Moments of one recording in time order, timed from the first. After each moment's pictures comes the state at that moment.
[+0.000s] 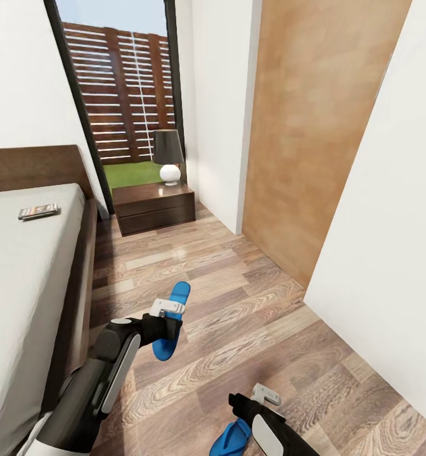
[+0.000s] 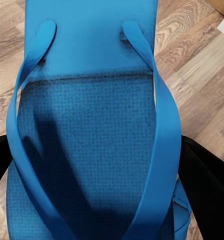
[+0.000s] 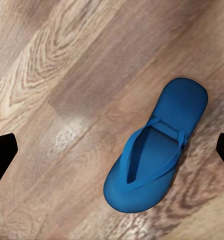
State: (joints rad) left arm -0.45 -0.02 -0.20 -1.51 0.07 0.97 -0.14; right arm -0.47 0.17 0.21 -0.41 -0.59 0.11 -0.17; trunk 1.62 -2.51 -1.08
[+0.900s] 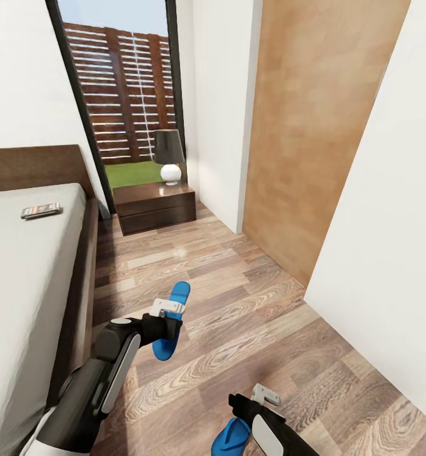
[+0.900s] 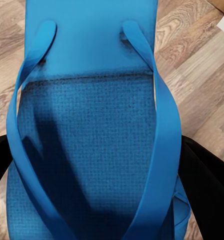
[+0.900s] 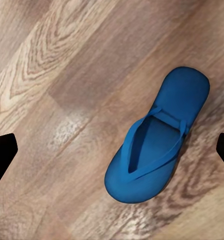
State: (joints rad) left arm -0.45 -0.02 -0.20 -1.51 0.07 0.97 -0.14; right arm -0.47 0.17 0.21 -0.41 -0.59 0.11 -0.17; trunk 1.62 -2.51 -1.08
